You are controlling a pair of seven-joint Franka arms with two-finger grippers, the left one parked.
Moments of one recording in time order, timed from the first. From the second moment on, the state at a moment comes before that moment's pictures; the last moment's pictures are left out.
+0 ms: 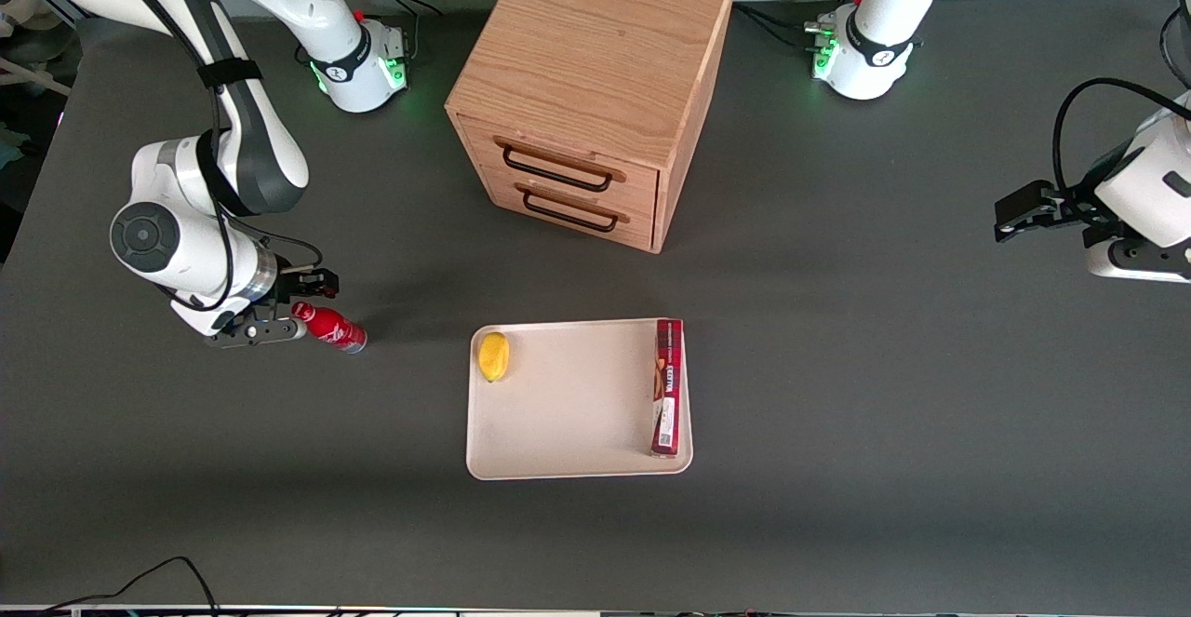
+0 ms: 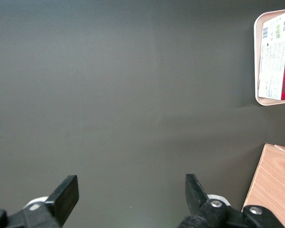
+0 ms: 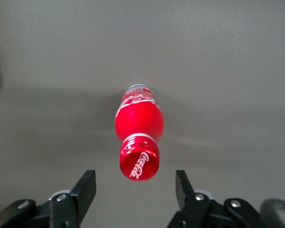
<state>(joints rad) 0.00 0.20 0.10 -2.06 -0.07 2.10 0.05</state>
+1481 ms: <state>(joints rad) 0.00 0.26 0.10 -1.97 -0.08 2.12 0.05</state>
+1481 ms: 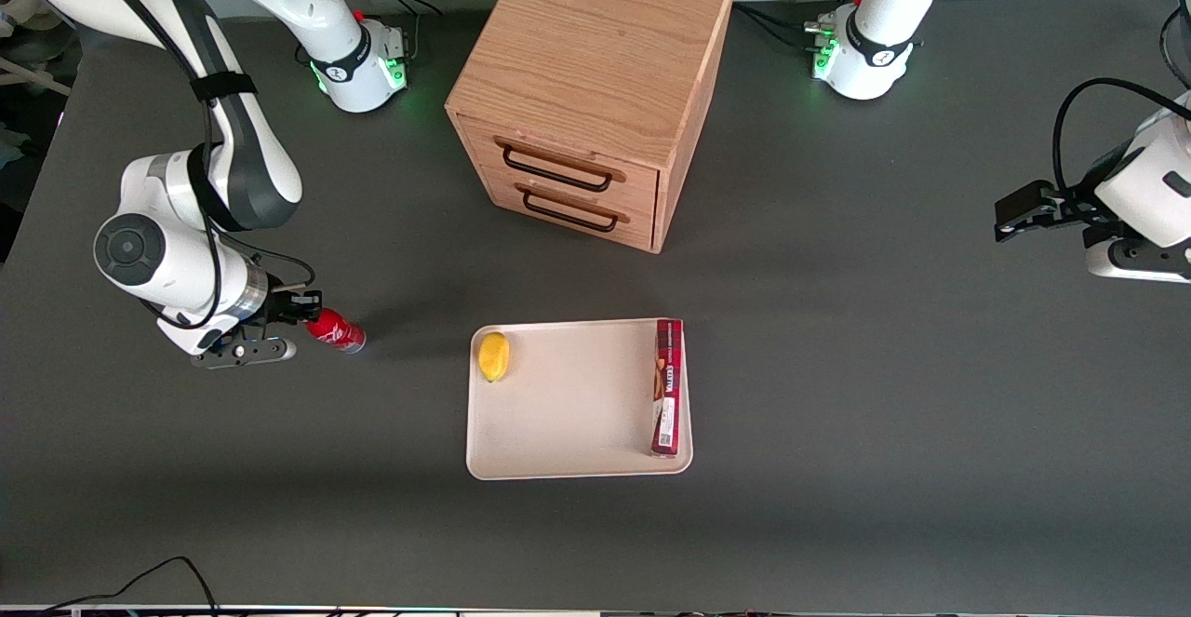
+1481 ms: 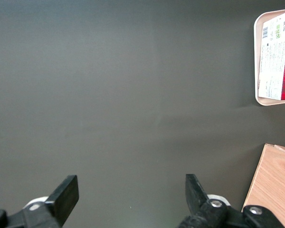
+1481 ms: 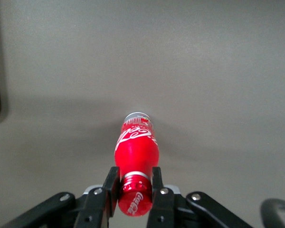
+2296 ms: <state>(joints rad) -0.02 0.18 0.10 -1.51 -0.08 1.56 0.05</state>
